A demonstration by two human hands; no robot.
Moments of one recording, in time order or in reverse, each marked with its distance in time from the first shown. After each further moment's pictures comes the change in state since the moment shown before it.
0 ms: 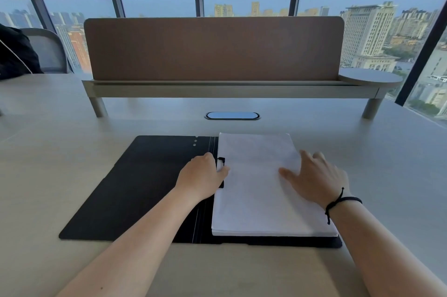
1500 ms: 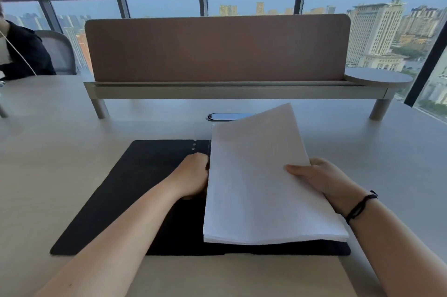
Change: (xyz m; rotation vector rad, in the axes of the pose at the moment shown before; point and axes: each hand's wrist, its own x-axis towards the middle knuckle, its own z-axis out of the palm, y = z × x) left_hand 0.004 -0.001 -0.031 -0.165 -0.227 0.008; right_hand 0.004 0.005 -0.015 1.312 -0.432 0.147
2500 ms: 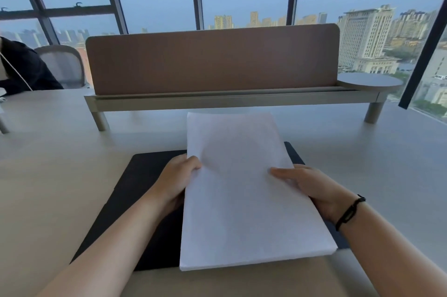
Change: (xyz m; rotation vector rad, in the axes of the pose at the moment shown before) left_hand -0.036 0.011 -0.024 -0.929 0.093 -0.169; right_hand -0.019 -0.012 0.021 0.116 -0.238 0.064
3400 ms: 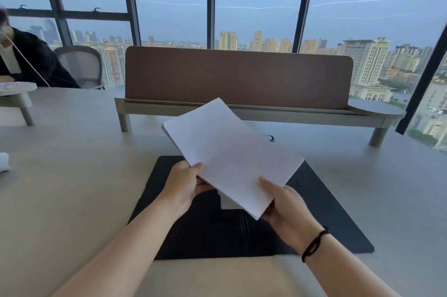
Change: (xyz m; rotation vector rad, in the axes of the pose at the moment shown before) left_hand -0.005 -0.016 -0.056 -0.288 0.095 0.051; right_hand 0.001 0.030 0.119 0.328 0.226 -0.189
